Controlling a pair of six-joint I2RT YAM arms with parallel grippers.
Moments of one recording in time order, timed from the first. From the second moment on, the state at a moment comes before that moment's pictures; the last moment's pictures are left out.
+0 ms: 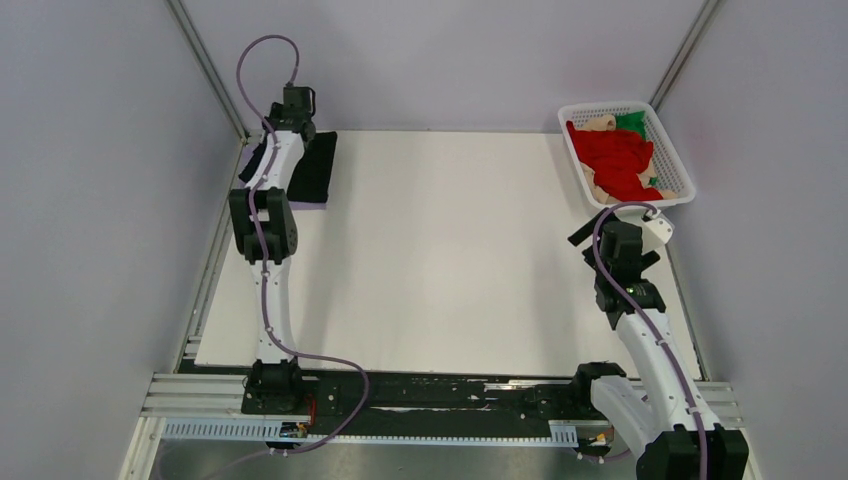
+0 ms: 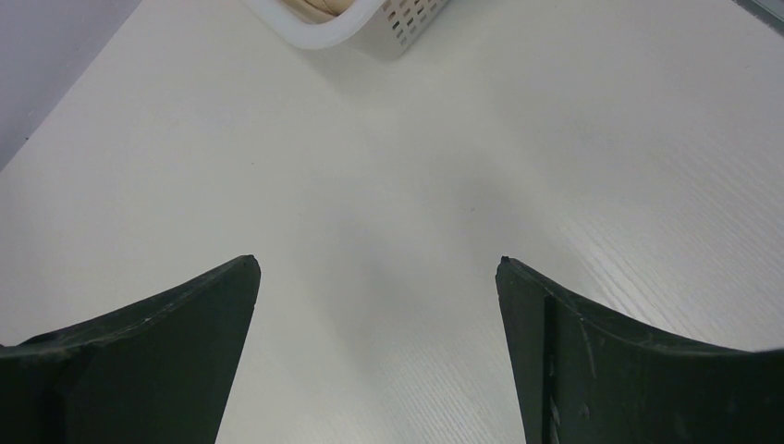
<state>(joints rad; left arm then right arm) -0.01 2.40 2.23 -0.50 -0.62 0.36 0.04 0.84 0.60 -0.30 0.39 0.68</state>
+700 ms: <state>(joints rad) 0.04 1.98 1.91 -0.55 -0.25 -0.12 0.04 0.82 0.63 -0.34 0.30 0.69</state>
